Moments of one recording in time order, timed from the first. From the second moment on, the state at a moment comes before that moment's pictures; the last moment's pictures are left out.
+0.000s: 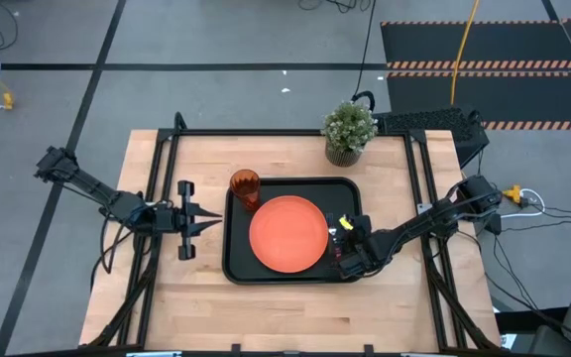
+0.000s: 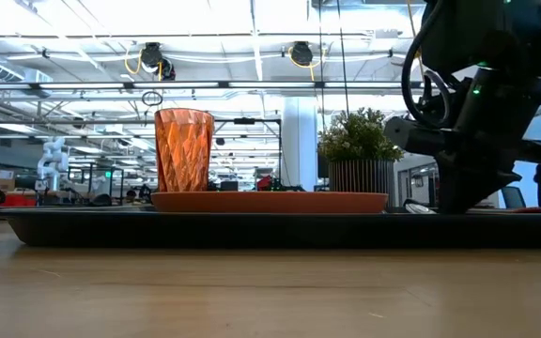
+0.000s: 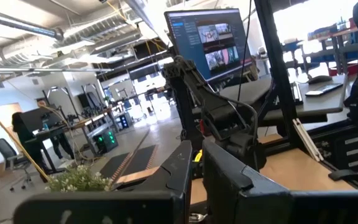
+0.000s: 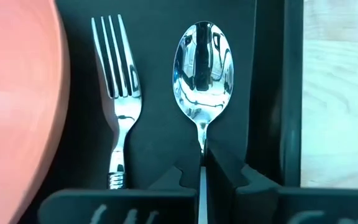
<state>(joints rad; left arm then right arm) -0.52 0.69 0.43 0.47 -0.48 0.41 0.41 1.68 0.86 -0.79 0.52 1.88</state>
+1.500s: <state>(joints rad) -0.52 0.69 0.43 0.47 -0.48 0.39 0.41 1.67 0.82 -0.68 0.52 1.89</state>
